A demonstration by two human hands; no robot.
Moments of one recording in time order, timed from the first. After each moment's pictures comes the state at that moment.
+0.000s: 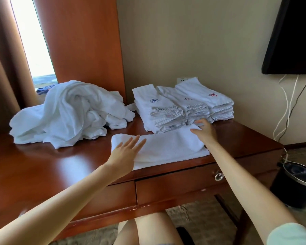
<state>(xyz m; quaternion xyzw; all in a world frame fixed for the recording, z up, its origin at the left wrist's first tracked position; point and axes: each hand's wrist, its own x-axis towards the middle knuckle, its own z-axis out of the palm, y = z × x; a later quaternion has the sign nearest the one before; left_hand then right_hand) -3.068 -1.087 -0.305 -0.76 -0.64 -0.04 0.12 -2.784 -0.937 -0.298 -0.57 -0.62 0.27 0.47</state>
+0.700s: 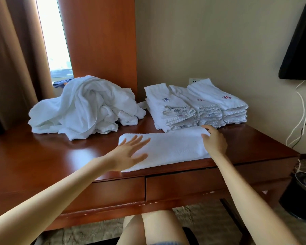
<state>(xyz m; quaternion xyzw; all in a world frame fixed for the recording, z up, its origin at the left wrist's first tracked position) -3.111 -1.103 -0.302 -0.80 -0.59 -0.10 -0.06 -2.805 -0.964 -0.313 -0.62 -0.65 0.11 0.42</state>
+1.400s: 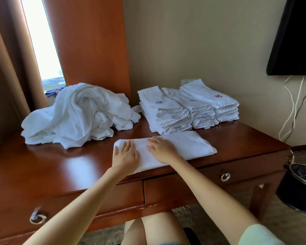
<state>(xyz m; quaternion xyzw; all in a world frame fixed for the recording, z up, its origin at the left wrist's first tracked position) -3.083 -1.074 -0.331 -0.64 -0.76 -0.10 0.00 -2.933 -0.987 -0.331 -0.46 -0.88 0.05 0.09</state>
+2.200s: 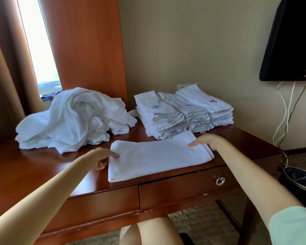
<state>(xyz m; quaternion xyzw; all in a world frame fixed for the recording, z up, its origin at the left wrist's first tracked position) -3.153 -1.072 -0.285 -0.33 -0.75 -0.35 -0.46 -2.777 -0.921 -0.277 -0.65 -0.61 0.43 0.15</state>
